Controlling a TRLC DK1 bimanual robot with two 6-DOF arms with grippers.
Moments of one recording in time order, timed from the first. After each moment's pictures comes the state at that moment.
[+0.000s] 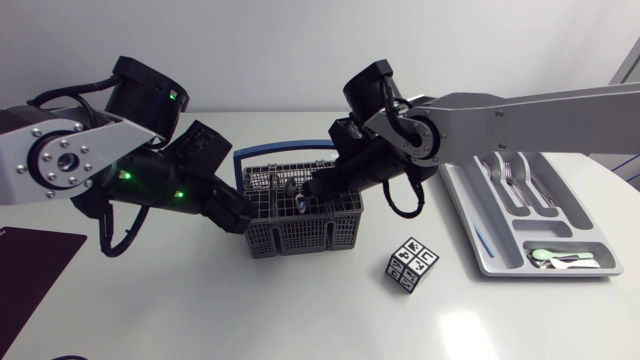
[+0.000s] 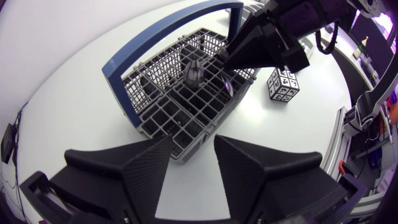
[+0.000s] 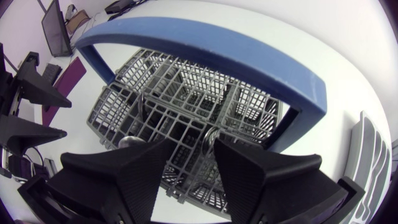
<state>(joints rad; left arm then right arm) -0.45 1.36 0.95 -0.51 0.17 0.21 0.59 1.77 1.23 -0.35 -0.12 0.12</state>
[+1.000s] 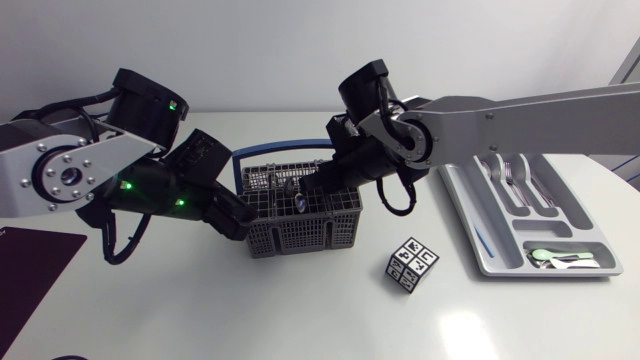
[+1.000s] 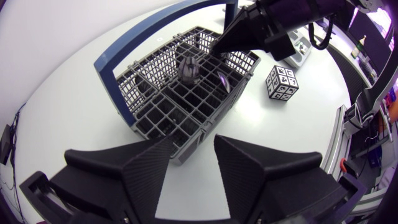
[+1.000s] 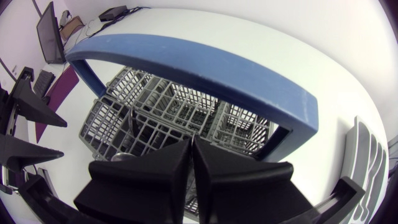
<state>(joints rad) -0.45 1.35 0.90 -0.46 0.19 0.21 0.61 1.79 1.24 -0.29 -0.06 0.13</state>
